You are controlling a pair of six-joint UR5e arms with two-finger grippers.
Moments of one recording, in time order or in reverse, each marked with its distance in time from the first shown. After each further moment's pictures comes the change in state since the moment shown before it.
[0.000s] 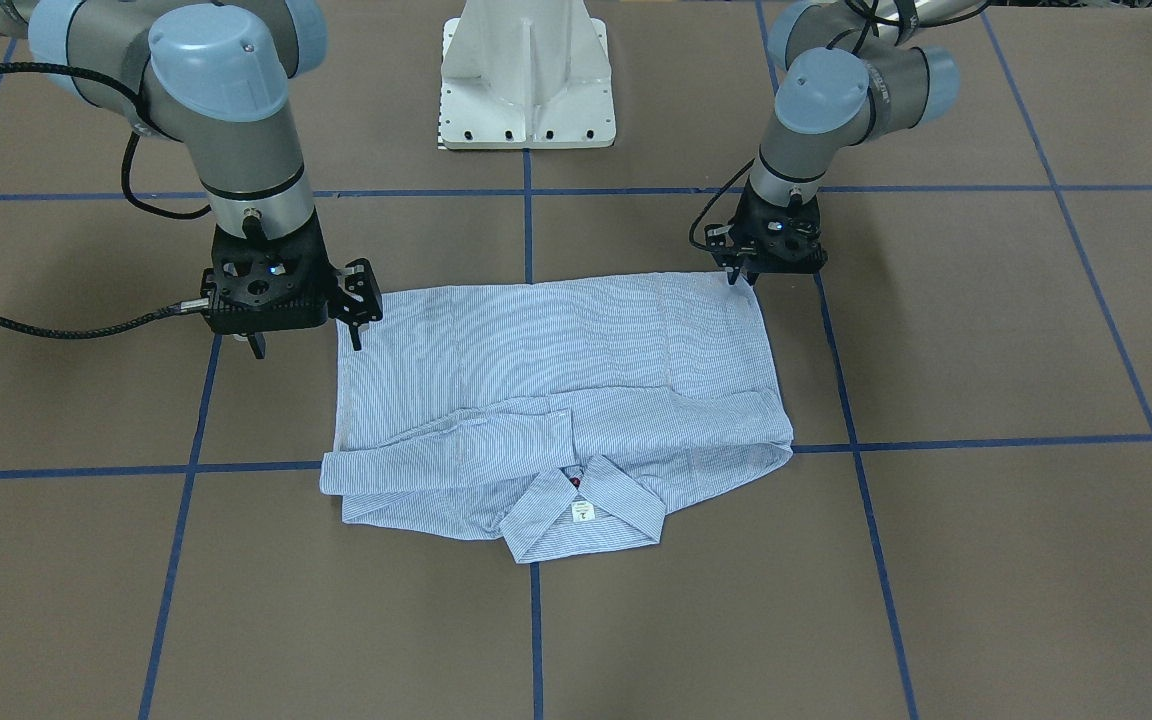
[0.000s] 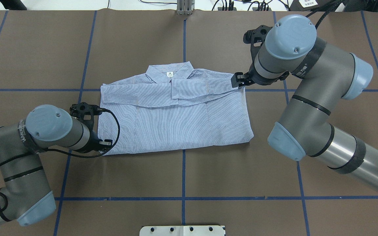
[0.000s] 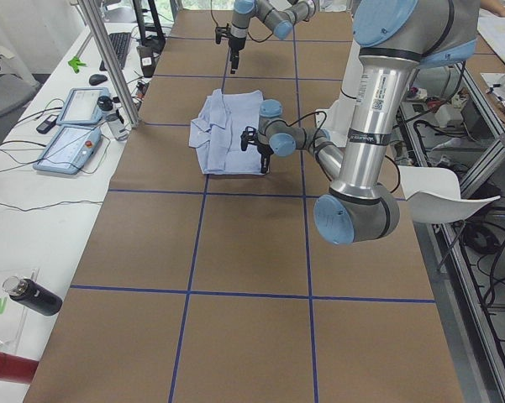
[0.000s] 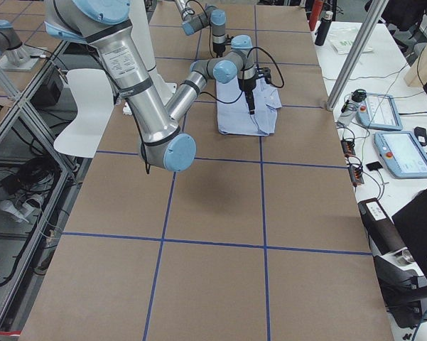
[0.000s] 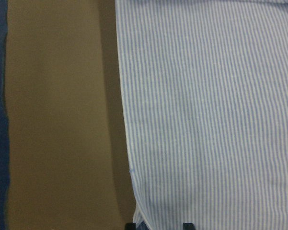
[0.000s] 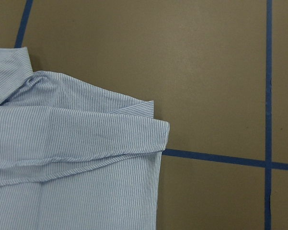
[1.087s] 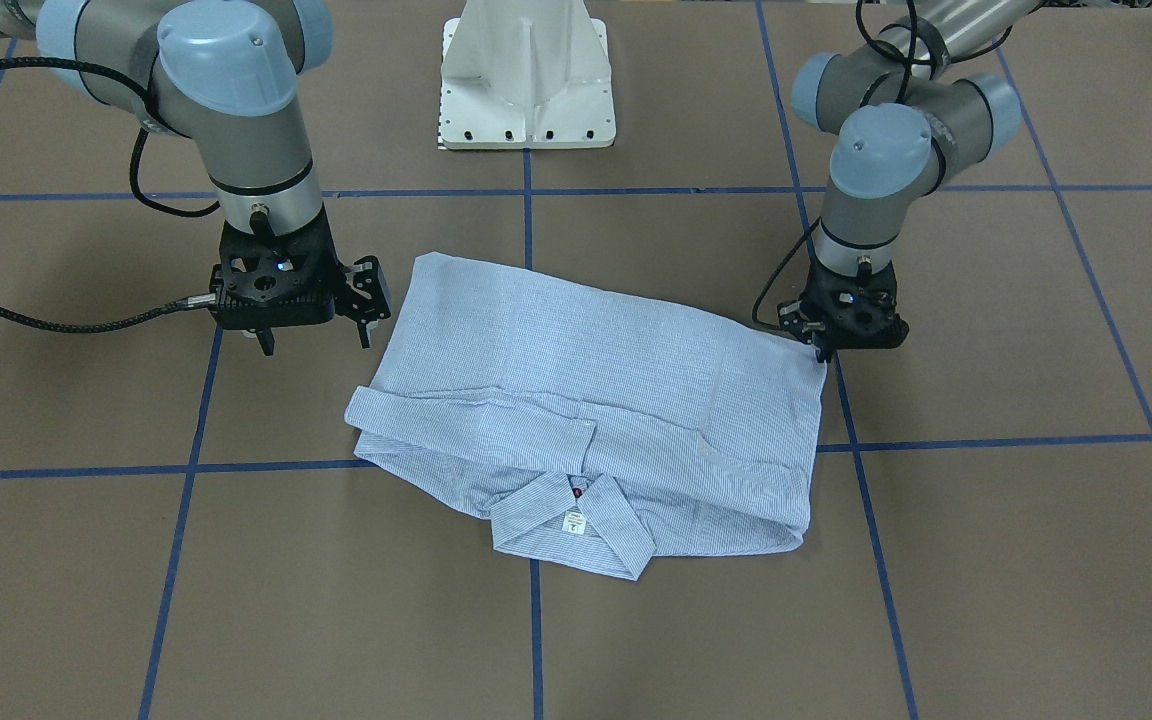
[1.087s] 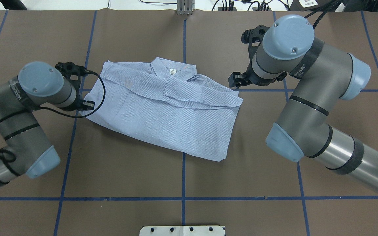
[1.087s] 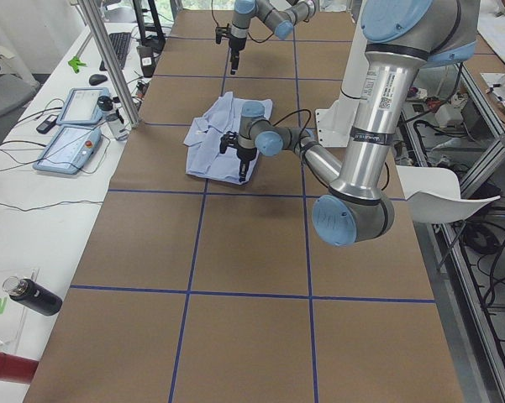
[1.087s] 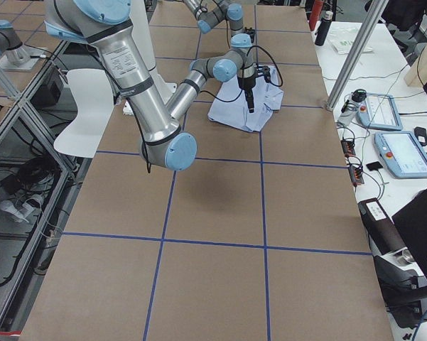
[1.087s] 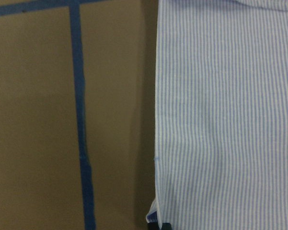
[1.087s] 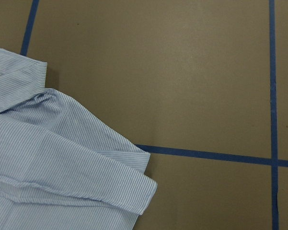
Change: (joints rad) left arm -0.227 -0.138 0.173 0.101 0.072 0.280; right arm -0.006 0.008 0.000 0.000 -0.001 0.023
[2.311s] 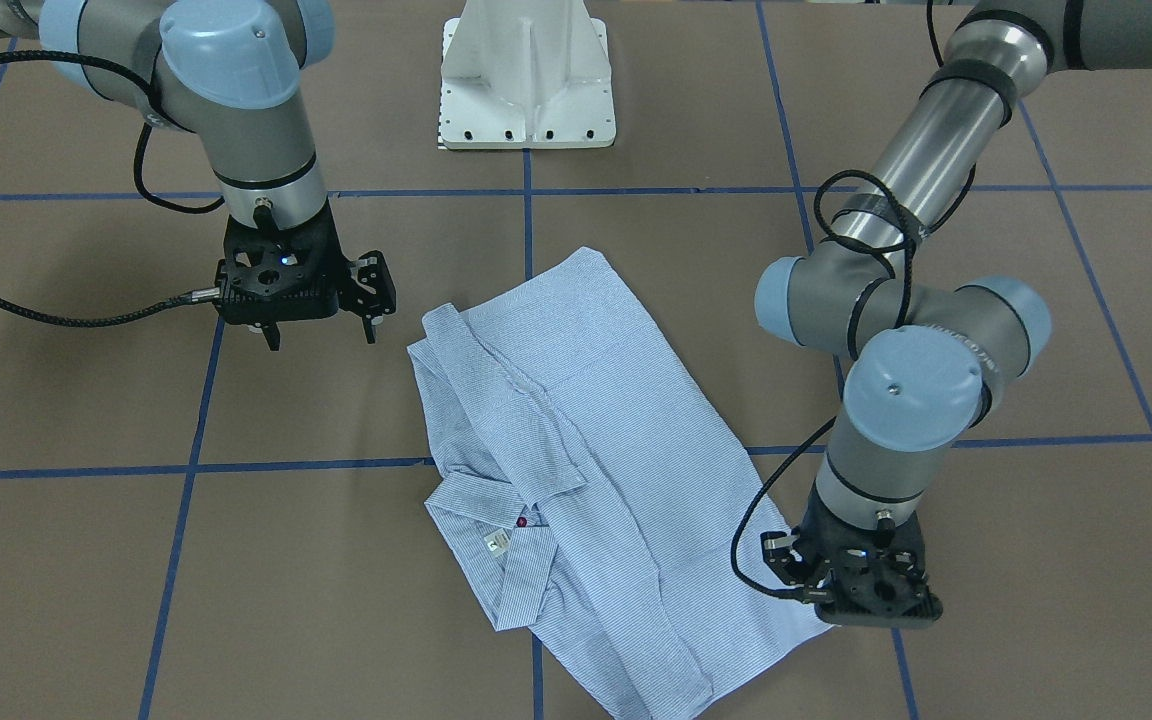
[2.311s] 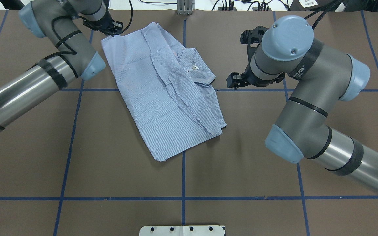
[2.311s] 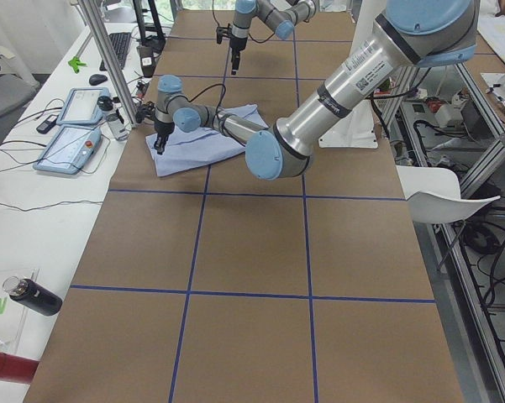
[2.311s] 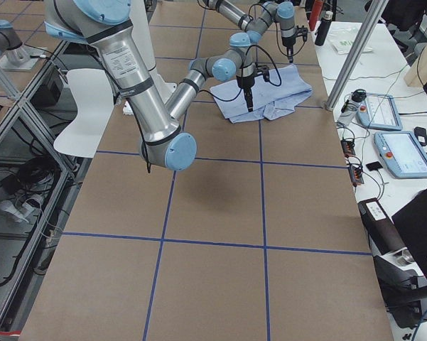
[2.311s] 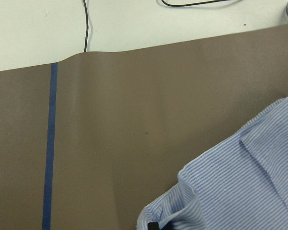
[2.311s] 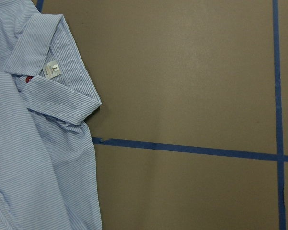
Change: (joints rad) left arm -0.217 -0.447 0.588 -0.279 -0.114 0.140; right arm -0.014 0.003 0.002 0.009 0.002 0.039
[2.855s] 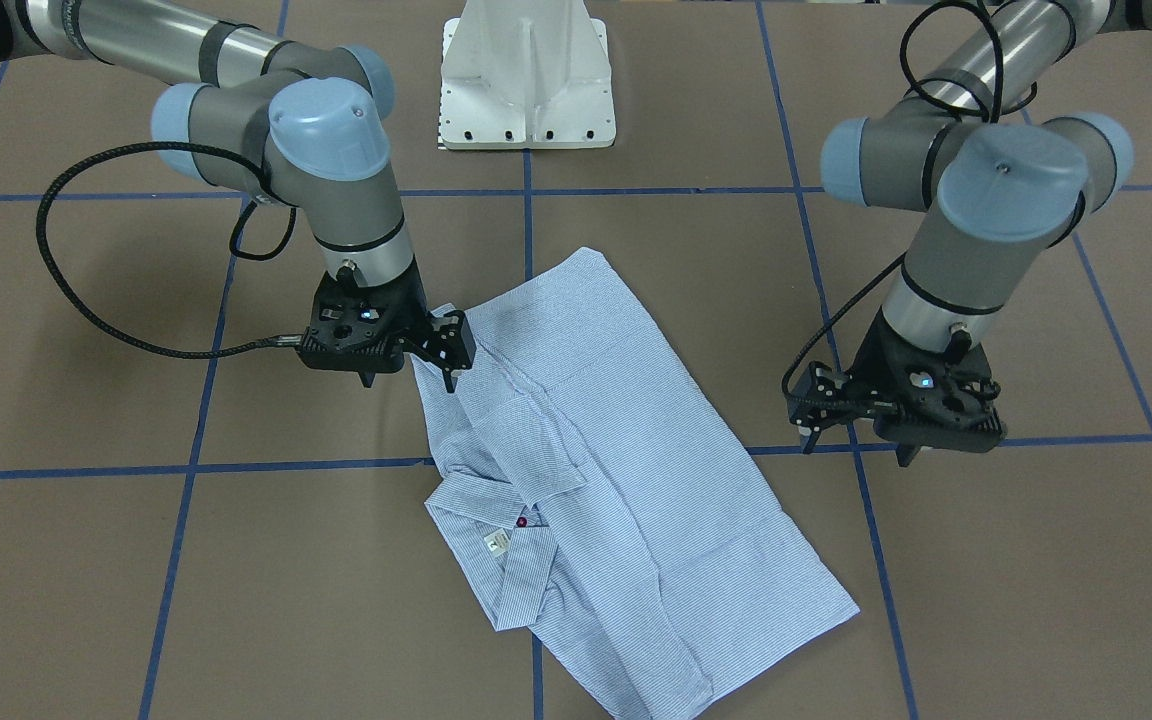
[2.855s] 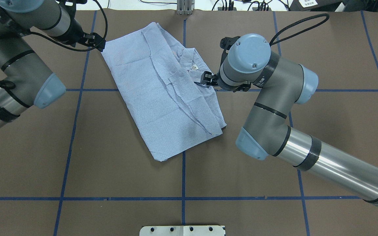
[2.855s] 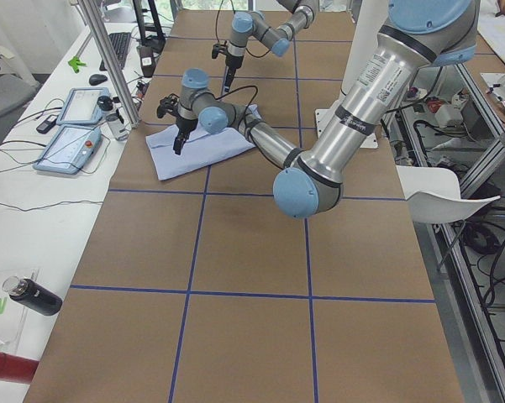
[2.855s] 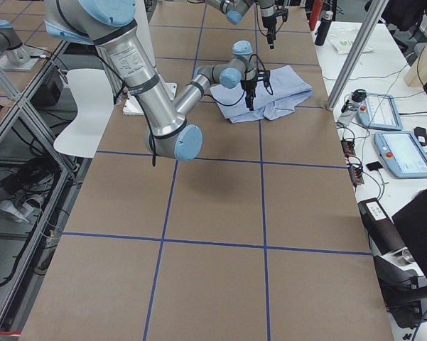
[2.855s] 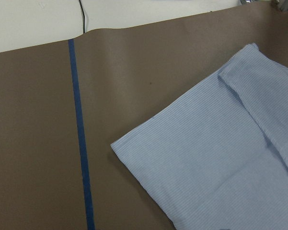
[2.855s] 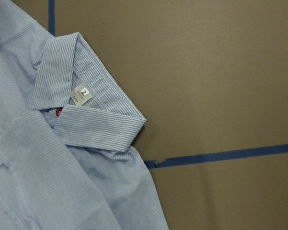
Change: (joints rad) left arm 0.006 0.265 -0.522 0.197 -0.065 -0.028; right arm -0.062 0.101 -0.255 0.267 -0.050 0.361
